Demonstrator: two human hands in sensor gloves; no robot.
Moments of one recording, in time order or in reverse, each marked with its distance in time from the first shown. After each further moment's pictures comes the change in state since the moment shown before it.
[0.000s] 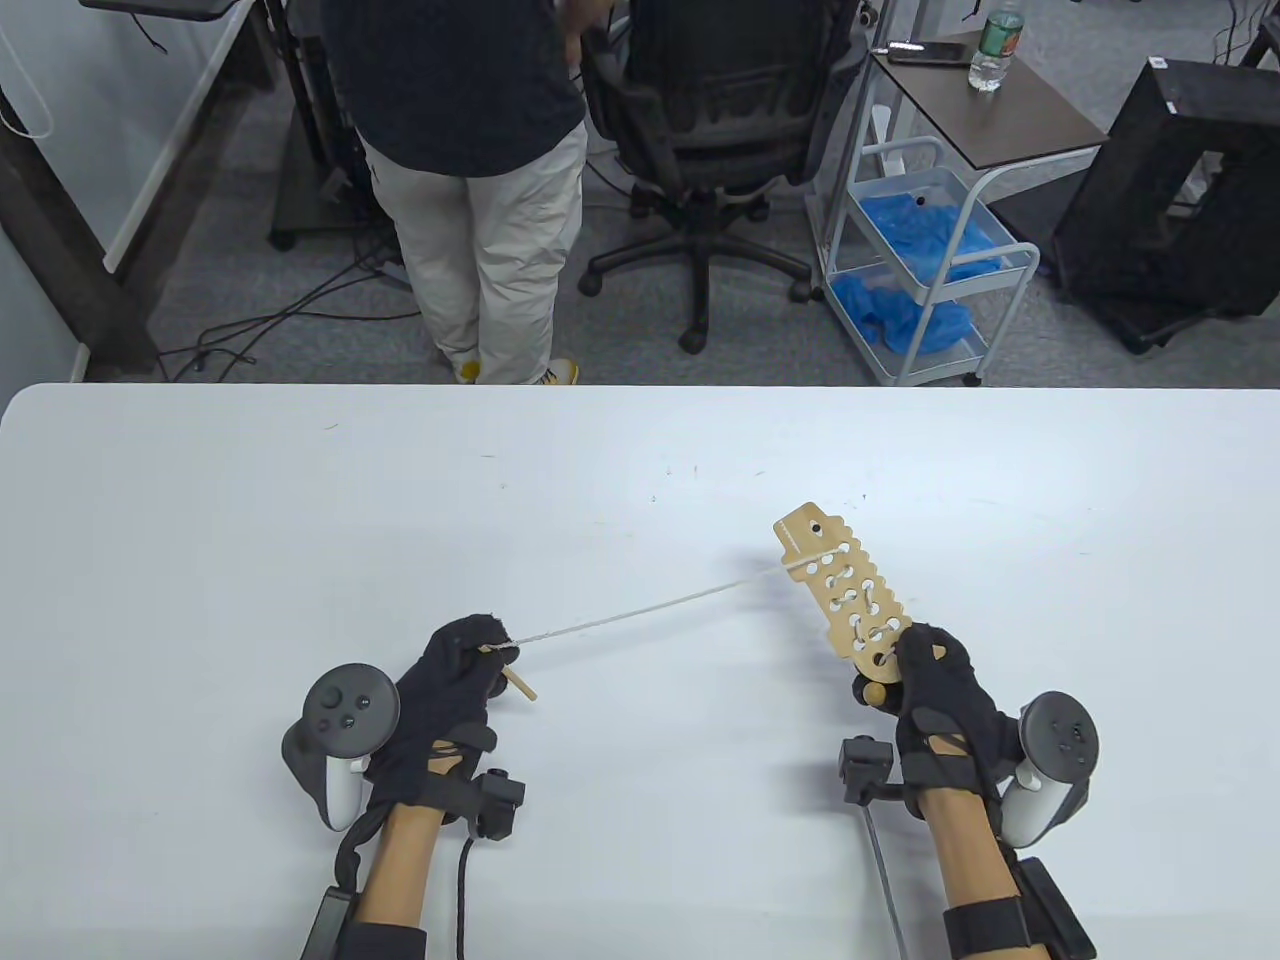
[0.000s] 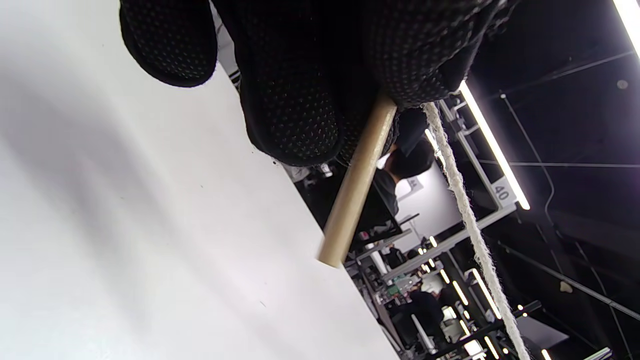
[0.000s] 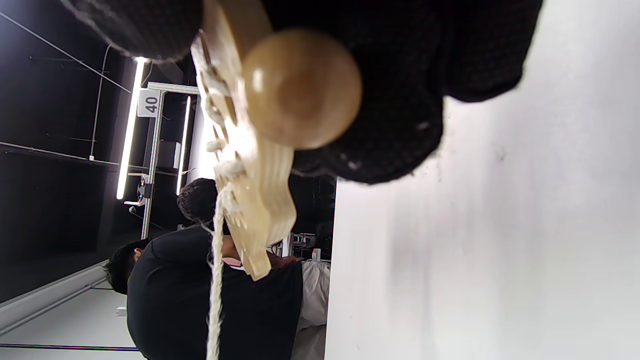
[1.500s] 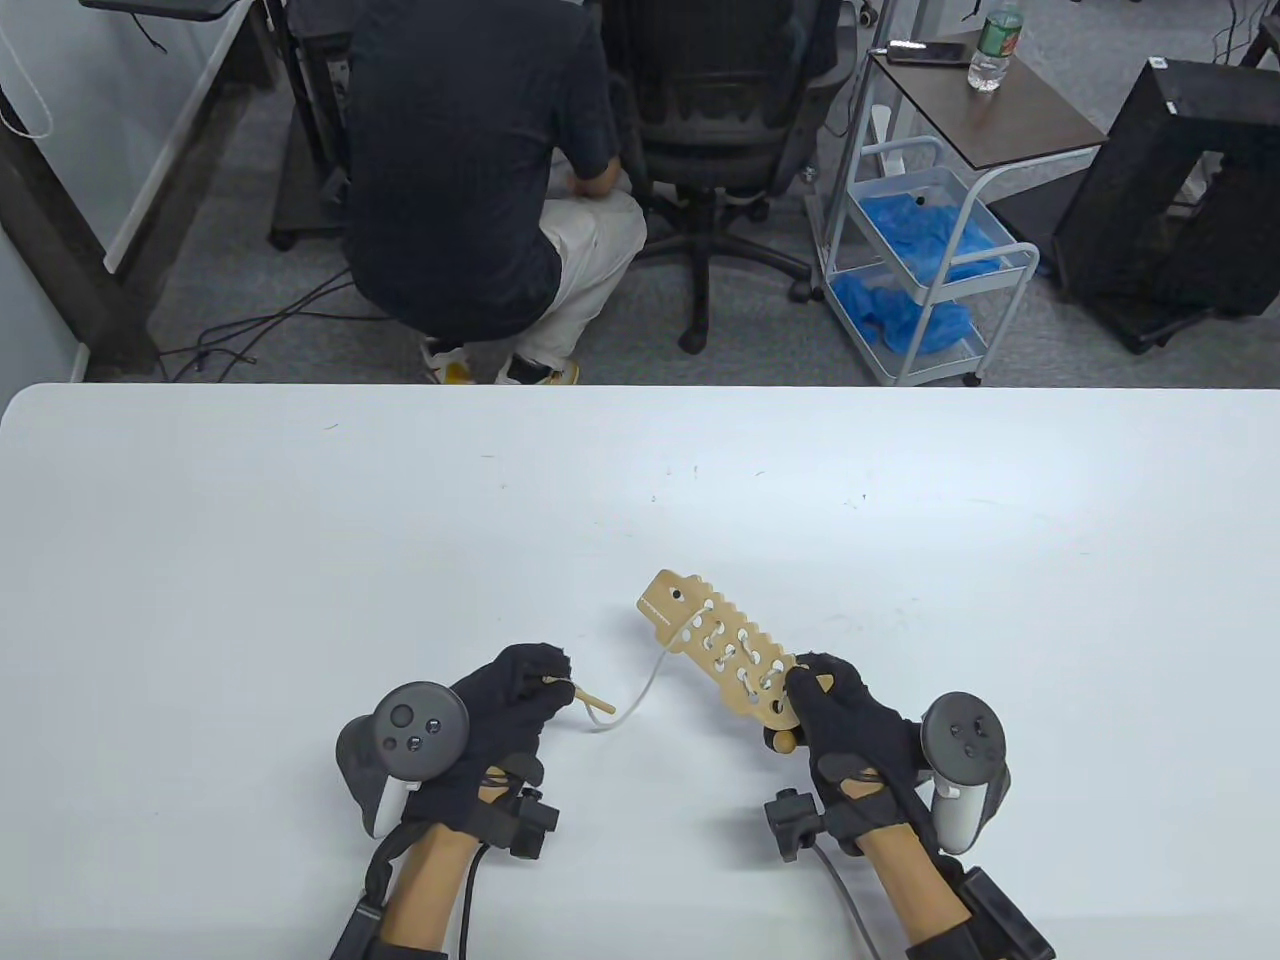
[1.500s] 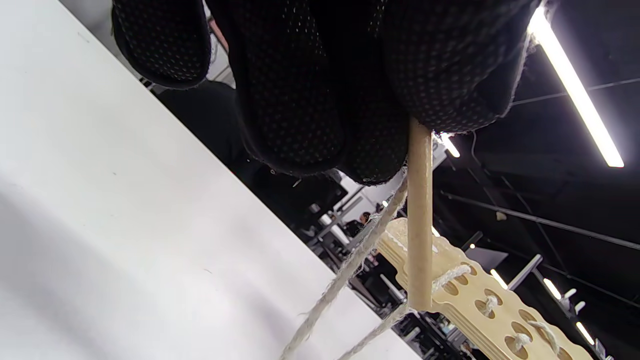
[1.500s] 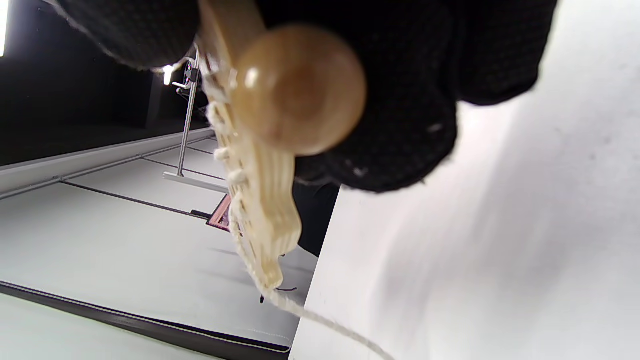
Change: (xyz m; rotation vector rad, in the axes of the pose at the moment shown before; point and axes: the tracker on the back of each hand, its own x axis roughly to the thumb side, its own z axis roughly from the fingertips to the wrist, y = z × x) left_hand 0.046 -0.023 0.019 -0.045 -0.230 -0.171; right_hand 0.009 0.062 0.040 0.295 -0.162 0.161
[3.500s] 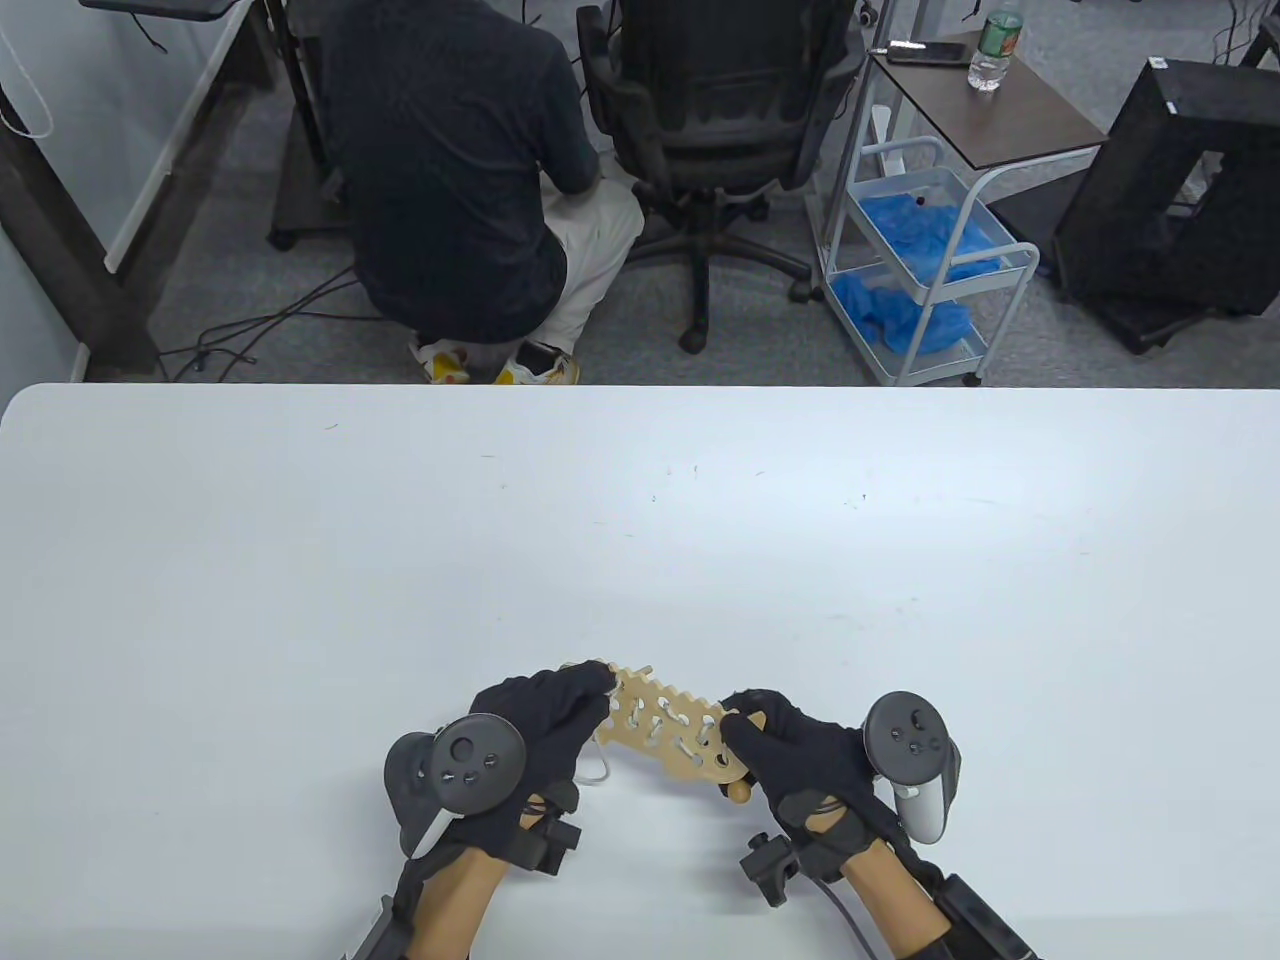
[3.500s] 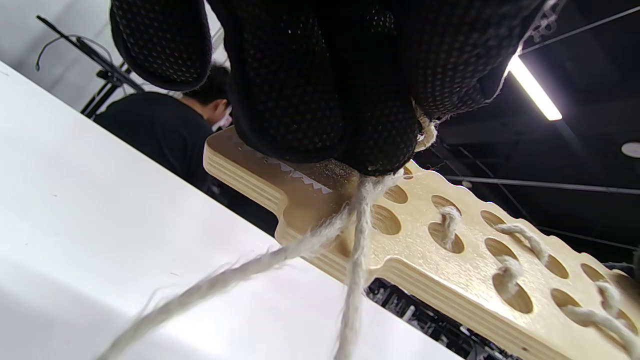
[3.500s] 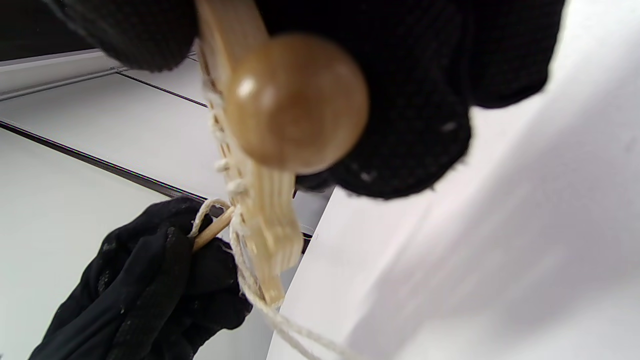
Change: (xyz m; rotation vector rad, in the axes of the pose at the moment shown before) left_hand 0.035 -0.014 0.013 0.010 -0.148 -0.160; right_hand 0.013 0.036 0.011 0.302 -0.133 0.054
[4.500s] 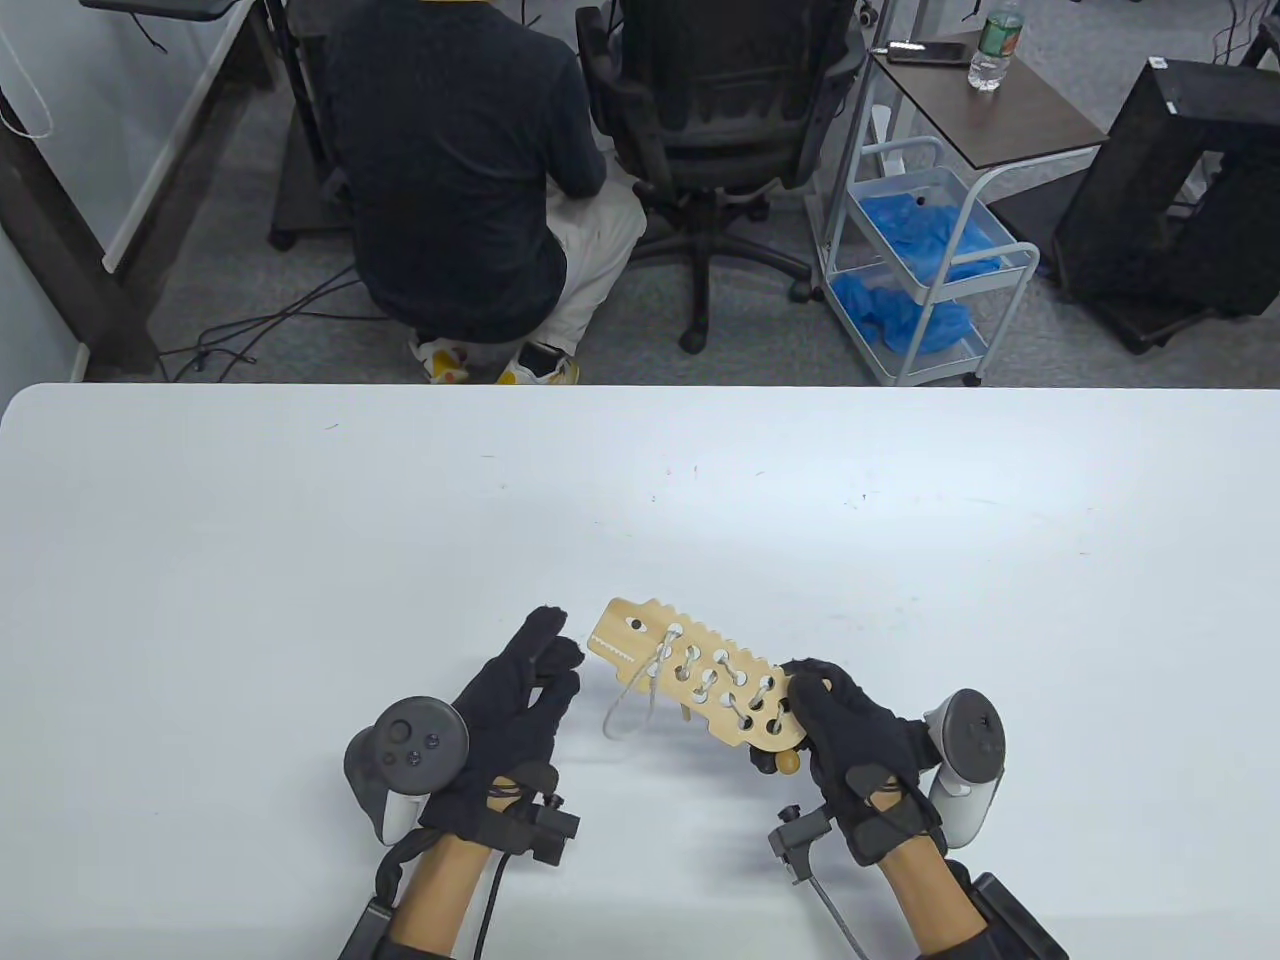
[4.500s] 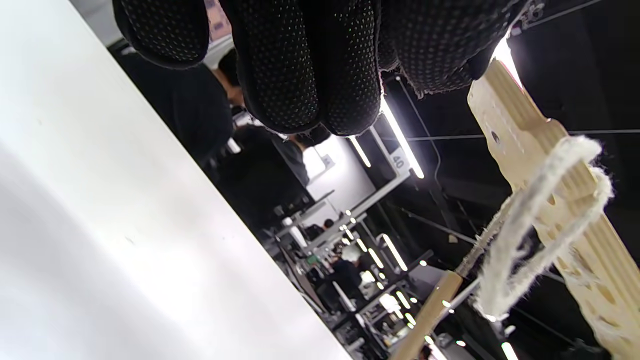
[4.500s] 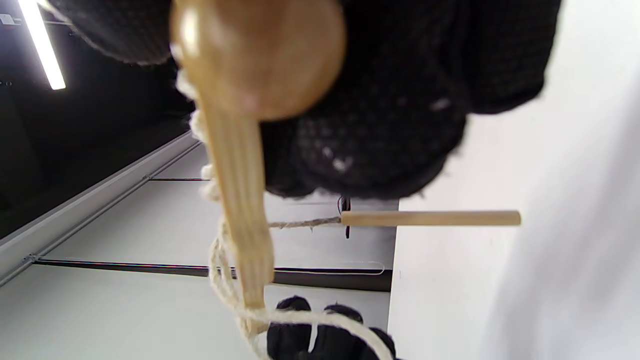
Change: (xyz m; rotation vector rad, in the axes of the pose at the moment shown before) left_hand -0.028 0.000 -0.004 0.003 0.076 0.361; right_hand 0.008 -0.030 0.004 -0.119 0.016 -0.387
